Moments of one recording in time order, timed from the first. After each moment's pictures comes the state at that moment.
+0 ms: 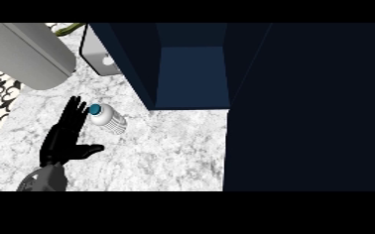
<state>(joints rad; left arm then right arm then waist) -0.22 0.22 0.30 -0.79 0.22 -0.33 -0.38 0.67 -0.06 0.26 -2.23 -0.21 0.23 -0.19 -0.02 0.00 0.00</state>
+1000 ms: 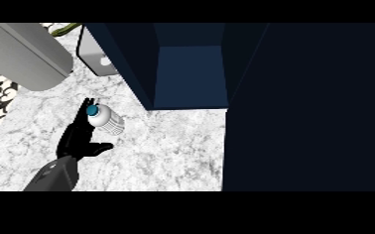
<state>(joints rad) -0.47 0.26 0.33 -0.22 0.16 -0.43 -0.67 0.67 -0.07 0.28 -2.24 -0.21 0.21 -0.19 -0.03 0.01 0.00</state>
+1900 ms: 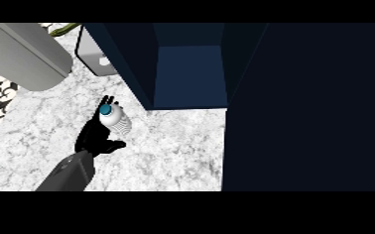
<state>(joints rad) -0.53 0.20 0.35 -0.16 0.19 -0.54 -0.62 0.61 -0.07 0.28 -2.19 -0.22 0.21 -0.19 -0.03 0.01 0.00</state>
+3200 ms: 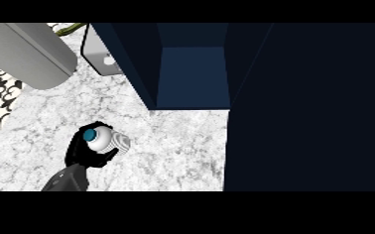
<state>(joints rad) -0.40 0.19 0.35 -0.29 0.22 -0.53 -0.70 0.64 -0.09 0.27 -2.17 -0.22 0.19 -0.22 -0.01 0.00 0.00</state>
